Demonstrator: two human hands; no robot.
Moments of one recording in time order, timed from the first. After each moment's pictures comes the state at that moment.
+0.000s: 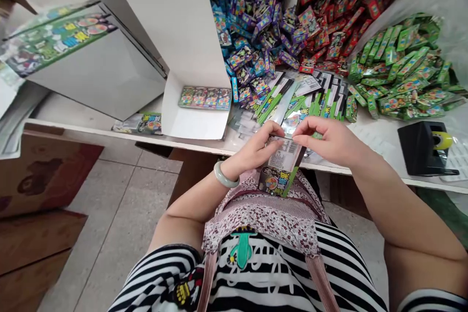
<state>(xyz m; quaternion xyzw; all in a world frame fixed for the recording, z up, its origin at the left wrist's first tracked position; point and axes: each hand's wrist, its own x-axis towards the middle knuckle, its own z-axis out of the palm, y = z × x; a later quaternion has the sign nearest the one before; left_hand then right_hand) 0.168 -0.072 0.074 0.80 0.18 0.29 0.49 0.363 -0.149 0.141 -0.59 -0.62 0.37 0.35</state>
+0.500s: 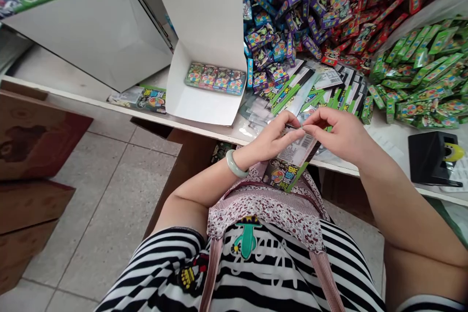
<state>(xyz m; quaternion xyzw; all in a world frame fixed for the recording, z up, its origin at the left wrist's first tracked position) 0.166 -0.072 0.067 0.77 0.21 0.32 0.51 0.346 -0.131 0.131 -0.64 -0.65 0.29 0.30</state>
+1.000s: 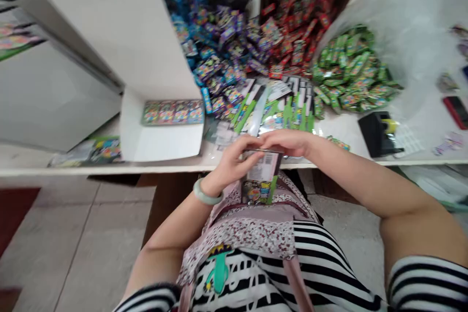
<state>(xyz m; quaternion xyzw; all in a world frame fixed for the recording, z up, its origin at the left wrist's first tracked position) 0.161 -0.068 0.060 0.80 0.15 0.36 0.45 0.342 -0.111 0.105 -0.57 -0.31 0.71 0.26</state>
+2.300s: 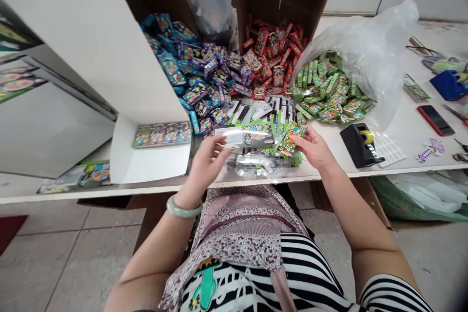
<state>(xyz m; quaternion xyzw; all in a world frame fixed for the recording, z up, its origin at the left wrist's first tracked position) 0.164 -0.033 0.059 0.79 0.34 0.34 0.39 0.441 -0.176 0.073 -0.59 -0.29 0.42 0.63</state>
